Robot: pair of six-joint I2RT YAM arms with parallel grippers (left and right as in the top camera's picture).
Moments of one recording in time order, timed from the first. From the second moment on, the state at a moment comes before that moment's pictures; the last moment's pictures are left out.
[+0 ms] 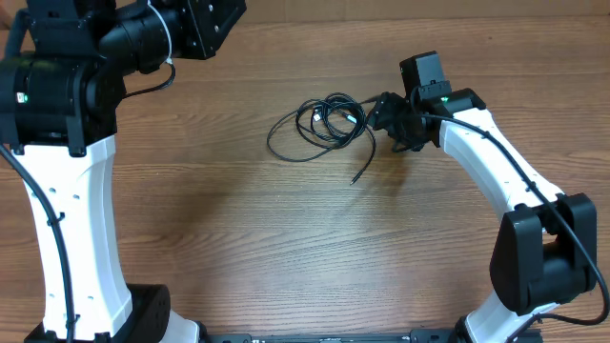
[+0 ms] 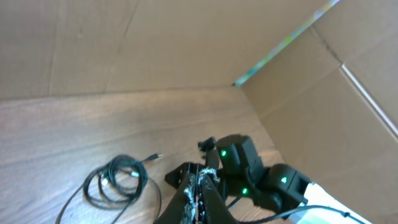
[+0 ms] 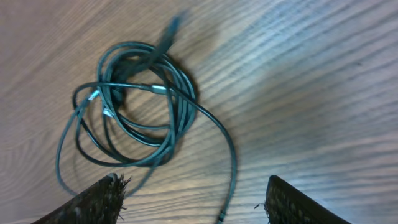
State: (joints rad) left arm -0.08 1.70 2.38 -1.15 0.68 -0.32; right arm 0.25 1.83 1.39 -0.70 -0.12 0.73
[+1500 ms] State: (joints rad) left arm -0.29 2.55 2.36 -1.12 0.41 0.46; right arm 0.12 1.63 1.43 -0.99 -0.21 0.43
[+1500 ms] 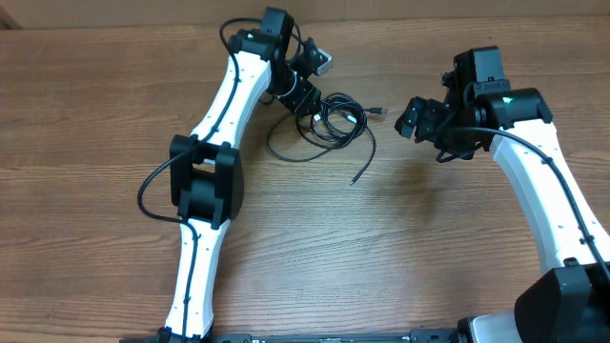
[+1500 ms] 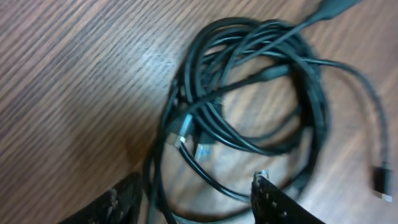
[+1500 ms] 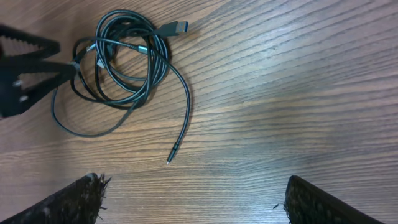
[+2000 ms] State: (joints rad) left arm -0.29 2.62 2.36 -0.95 0.38 0.50; right arm 0.12 1.63 1.43 -0.99 -0.21 0.39
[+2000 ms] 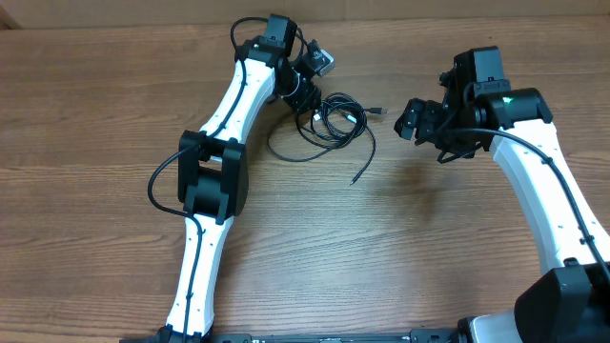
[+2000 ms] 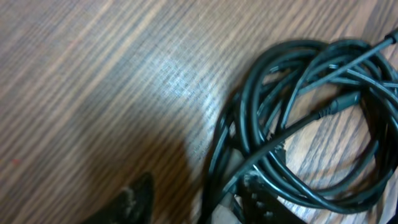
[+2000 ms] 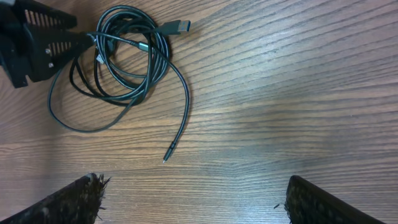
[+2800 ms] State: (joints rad) left arm -0.30 2.38 2.46 -1.13 0.40 0.16; right arm 0.12 1.63 1.43 -0.84 -0.39 0.38
